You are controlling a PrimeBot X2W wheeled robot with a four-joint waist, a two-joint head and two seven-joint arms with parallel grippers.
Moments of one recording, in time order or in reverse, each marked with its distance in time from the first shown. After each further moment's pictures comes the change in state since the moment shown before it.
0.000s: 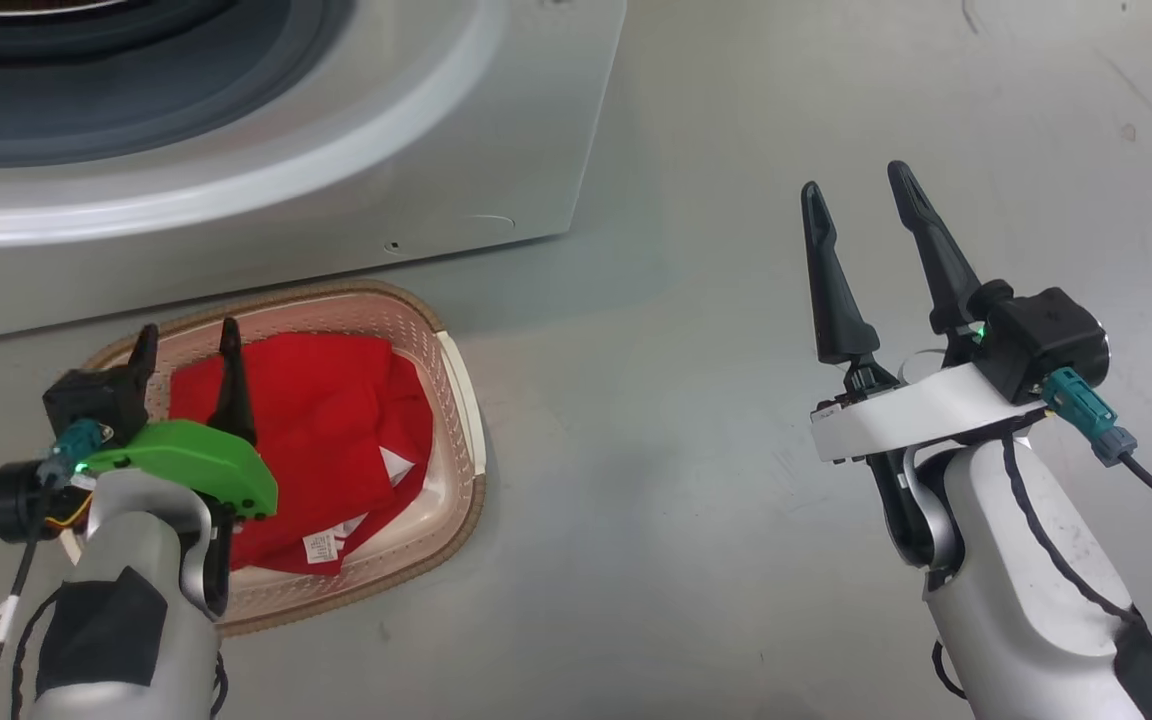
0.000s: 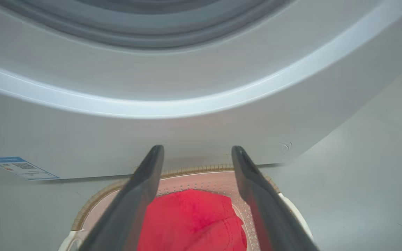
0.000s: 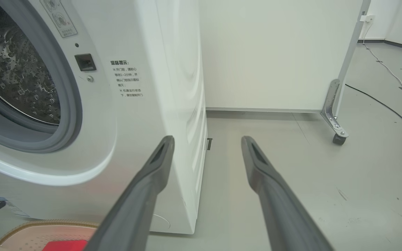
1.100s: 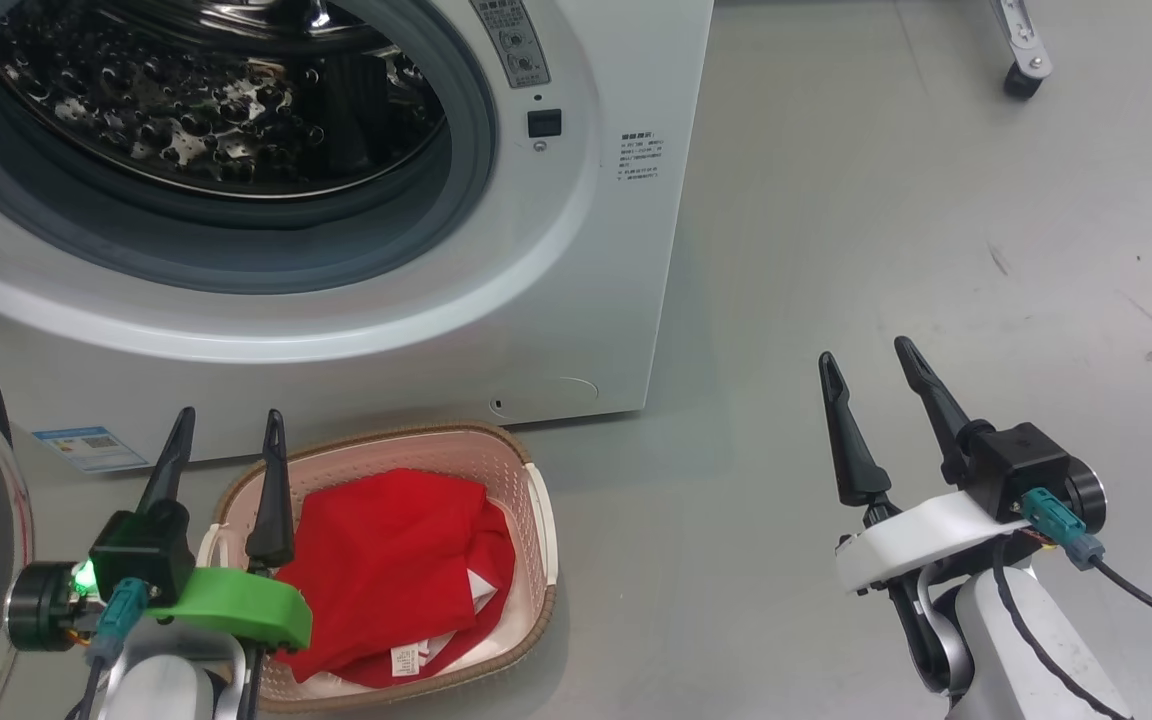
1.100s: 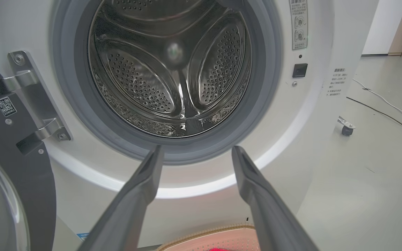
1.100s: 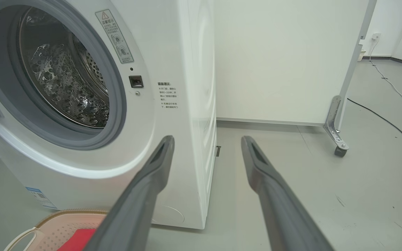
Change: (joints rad) left arm 0.367 -0.007 -0.028 -0.513 0.097 0.027 0.000; right arm 0.195 -0.003 -0.056 0.092 -0.048 0.031 0.000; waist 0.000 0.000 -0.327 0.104
